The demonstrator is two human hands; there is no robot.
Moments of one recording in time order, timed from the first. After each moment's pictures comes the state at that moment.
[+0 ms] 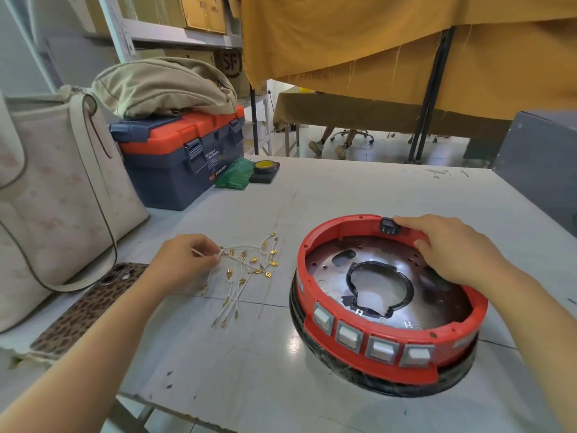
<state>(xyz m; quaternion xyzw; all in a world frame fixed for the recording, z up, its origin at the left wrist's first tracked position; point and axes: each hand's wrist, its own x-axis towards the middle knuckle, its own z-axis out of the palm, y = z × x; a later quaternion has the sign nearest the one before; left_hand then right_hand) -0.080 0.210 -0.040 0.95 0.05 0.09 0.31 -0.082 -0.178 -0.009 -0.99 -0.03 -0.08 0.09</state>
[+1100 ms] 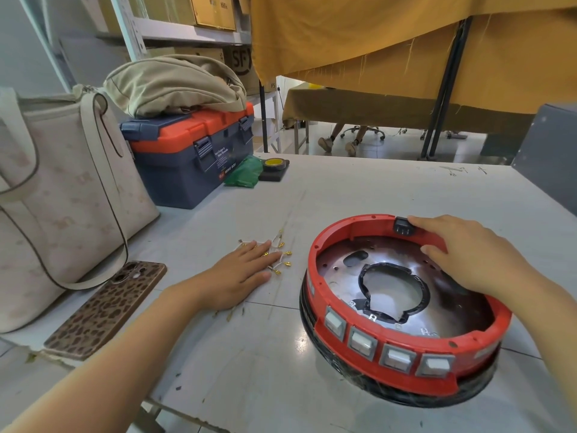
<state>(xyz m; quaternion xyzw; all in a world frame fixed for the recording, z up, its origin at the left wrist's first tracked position) -0.071 0.177 -0.062 0.97 -0.21 -0.10 0.10 -0.087 -0.175 -0.009 -0.99 -0.05 -0.07 0.08</state>
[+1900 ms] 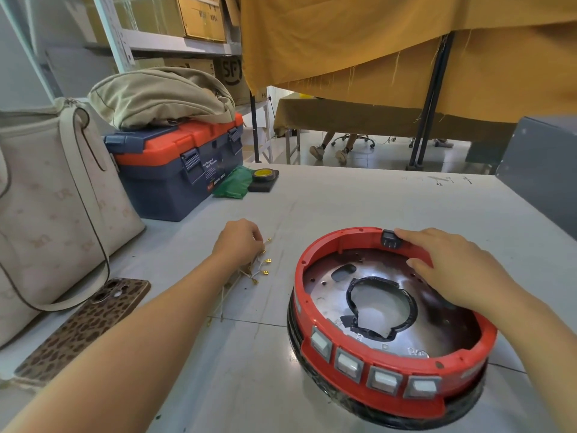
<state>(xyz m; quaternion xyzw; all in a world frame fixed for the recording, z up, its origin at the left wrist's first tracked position) 0.002 0.137 -0.036 0.97 0.04 0.06 0.24 -0.086 -0.175 -0.010 -0.99 -0.06 -0.08 0.07</state>
